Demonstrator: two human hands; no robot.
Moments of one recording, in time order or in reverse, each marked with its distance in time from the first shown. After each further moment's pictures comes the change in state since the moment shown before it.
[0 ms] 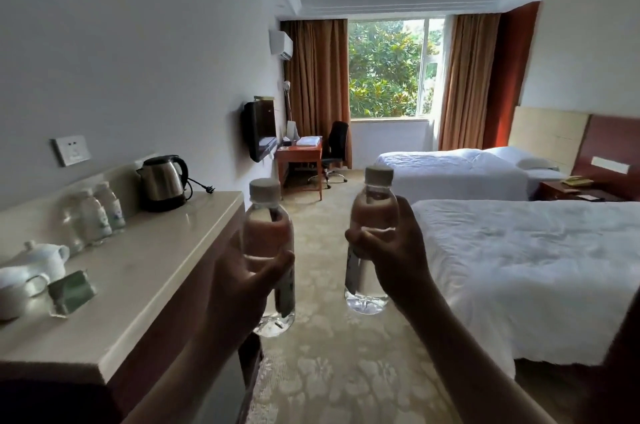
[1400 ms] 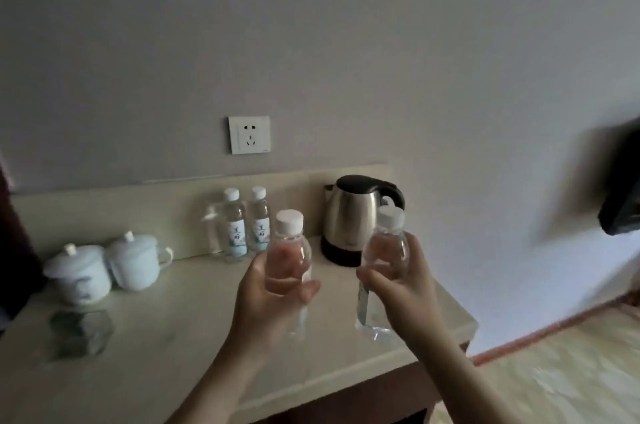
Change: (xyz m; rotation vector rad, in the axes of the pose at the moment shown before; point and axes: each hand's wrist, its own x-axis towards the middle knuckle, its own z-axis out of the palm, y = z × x) left_hand 0.443 -0.399 -0.162 0.463 1.091 -0.232; right_hand 0.490 0.457 0.454 0.487 -1.051 0.129
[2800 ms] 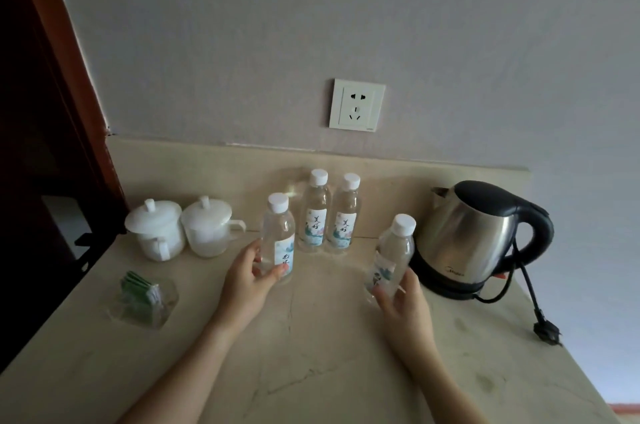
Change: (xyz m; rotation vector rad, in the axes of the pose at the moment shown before) left_hand 0.100 -0.154 -0.157 0.438 0.304 -0.153; right_hand 0.073 0.185 0.125 -0.366 -0.203 0.237
